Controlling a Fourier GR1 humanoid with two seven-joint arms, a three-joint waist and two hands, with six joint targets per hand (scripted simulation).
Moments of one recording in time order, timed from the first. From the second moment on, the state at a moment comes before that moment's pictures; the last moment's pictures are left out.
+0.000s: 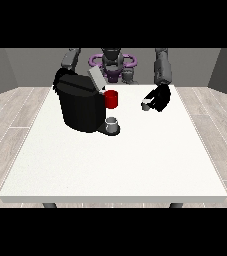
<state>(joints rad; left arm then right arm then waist) -0.72 0.39 0.02 -0.58 -0.60 0.10 -0.29 -0.24 -0.02 -0.06 -1.36 -0.03 -0.15 -0.06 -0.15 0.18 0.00</state>
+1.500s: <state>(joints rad) -1.08 0.45 0.11 -0.66 -0.59 -0.14 -0.13 -0.32 -0.03 -0.04 -1.33 -0.02 -0.15 -0.04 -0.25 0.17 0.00</state>
